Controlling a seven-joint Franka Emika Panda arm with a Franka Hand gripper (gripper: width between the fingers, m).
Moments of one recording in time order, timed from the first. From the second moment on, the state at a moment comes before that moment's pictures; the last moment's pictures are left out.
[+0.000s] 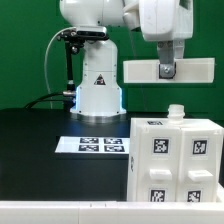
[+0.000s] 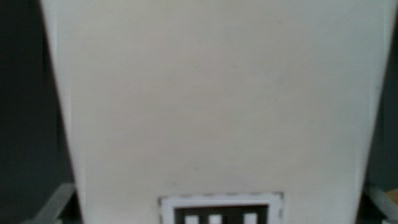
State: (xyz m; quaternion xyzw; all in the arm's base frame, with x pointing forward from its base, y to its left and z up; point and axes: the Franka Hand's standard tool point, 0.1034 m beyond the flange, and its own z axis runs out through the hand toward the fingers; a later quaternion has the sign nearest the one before) arm 0.611 0.064 0.201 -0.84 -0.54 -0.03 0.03
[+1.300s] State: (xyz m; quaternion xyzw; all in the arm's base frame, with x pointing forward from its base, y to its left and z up) arm 0.629 0.072 0.168 -0.82 -0.57 -0.06 -0.01
